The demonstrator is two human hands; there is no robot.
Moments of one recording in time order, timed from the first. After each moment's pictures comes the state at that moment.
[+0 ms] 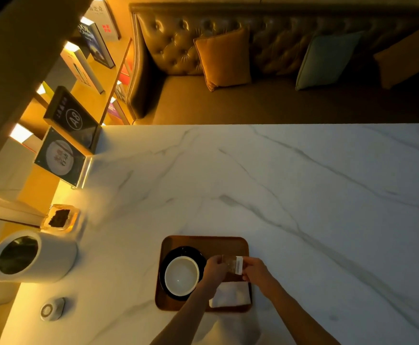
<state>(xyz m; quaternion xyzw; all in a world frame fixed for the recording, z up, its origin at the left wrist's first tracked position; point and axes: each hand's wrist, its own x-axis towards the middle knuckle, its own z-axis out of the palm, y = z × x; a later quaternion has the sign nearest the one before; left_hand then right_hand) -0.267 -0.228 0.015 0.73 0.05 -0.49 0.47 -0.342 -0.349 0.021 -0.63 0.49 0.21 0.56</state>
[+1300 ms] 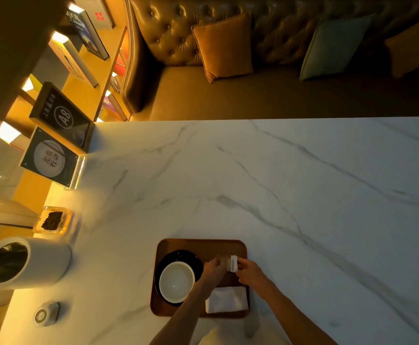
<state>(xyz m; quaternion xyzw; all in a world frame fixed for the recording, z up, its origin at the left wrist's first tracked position) -0.256 -0.242 -0.007 0.72 0.08 -0.55 0.42 -0.330 -0.362 0.001 -0.65 0.45 0.27 0.55</state>
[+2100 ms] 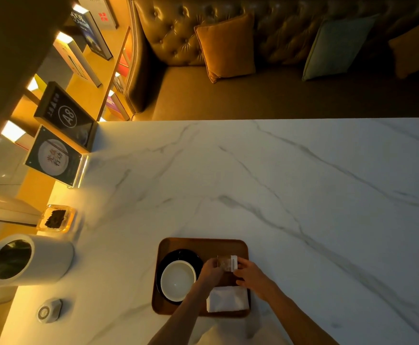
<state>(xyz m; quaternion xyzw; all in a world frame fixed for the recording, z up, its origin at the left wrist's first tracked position) -0.256 -0.233 0.001 0.74 0.07 -0.52 0.43 -0.335 -0.360 0.008 -0.55 0.46 0.26 0.64</state>
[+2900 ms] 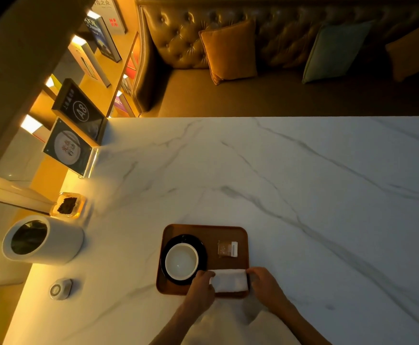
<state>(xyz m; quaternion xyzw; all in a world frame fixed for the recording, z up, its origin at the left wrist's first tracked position) -0.315 -0.153 0.005 0.86 -0.15 -0.44 0.22 -0.421 -0.338 0.010 -0.80 0.35 0.22 0.45</state>
